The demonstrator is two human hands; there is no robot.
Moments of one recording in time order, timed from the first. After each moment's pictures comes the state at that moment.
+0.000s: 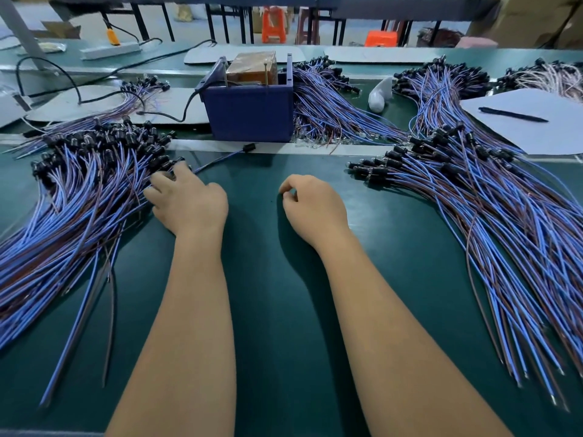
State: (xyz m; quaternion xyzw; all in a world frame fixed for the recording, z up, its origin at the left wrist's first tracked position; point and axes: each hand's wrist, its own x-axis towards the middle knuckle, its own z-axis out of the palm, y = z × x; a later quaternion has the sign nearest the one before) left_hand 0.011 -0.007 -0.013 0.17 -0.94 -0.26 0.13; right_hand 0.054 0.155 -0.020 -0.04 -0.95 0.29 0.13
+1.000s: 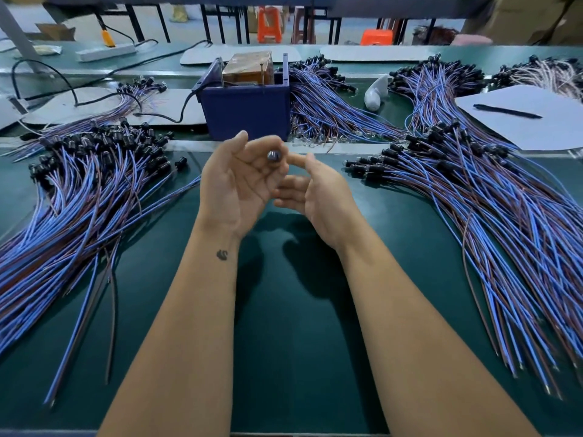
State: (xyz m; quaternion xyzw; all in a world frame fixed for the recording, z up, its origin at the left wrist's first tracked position) left_hand 0.037 0.030 0.015 -0.19 -0.38 -0.89 -0.18; right_hand 0.065 0.159 0.000 -0.02 -0.56 0.83 0.01
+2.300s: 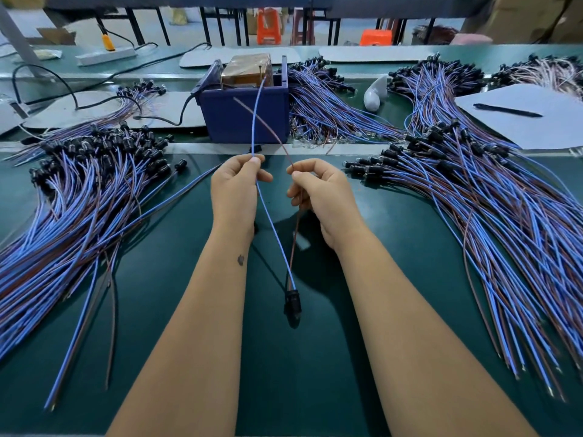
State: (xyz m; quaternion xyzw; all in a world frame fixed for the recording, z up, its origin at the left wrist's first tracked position) left_hand 0.027 0.044 -0.005 0.02 -0.68 -0.73 0.07; right_hand 0.063 0.163 -0.006 -0.06 -0.67 0.73 0.12
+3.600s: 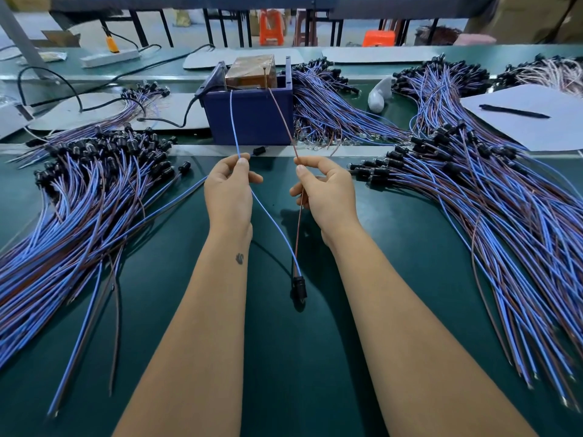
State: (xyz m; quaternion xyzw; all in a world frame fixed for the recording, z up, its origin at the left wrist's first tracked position) left_hand 0.025 0.038 -0.001 0.08 -0.66 -0.74 0.08; right_hand 0.051 0.158 -0.012 -0.10 -0.69 0.69 0.19
